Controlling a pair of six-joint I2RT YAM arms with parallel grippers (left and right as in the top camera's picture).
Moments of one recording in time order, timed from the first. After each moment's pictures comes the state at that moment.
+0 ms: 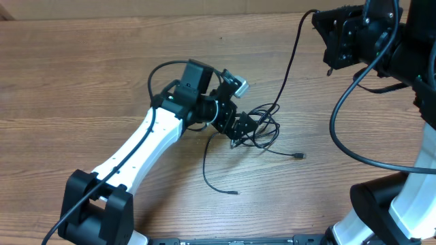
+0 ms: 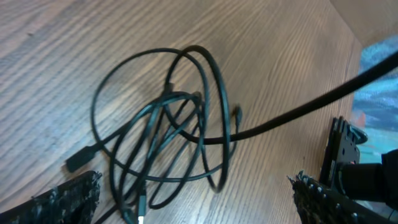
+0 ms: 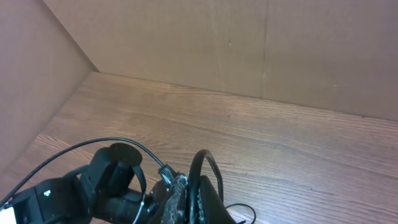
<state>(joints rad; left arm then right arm) -0.45 1.68 1.22 -0.52 0.69 0.08 0.26 1.83 2.93 -1.64 -0.24 0.12</state>
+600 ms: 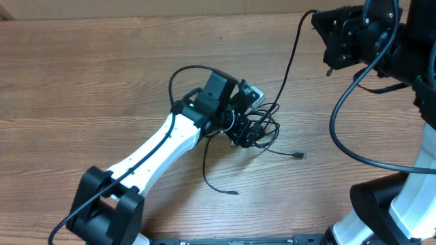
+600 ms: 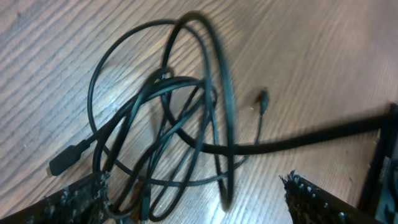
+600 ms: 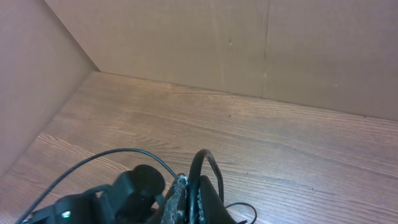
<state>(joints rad) -0.58 1.71 1.22 -0.50 0.48 0.06 0.26 1.83 2.93 -1.64 -0.24 0.12</state>
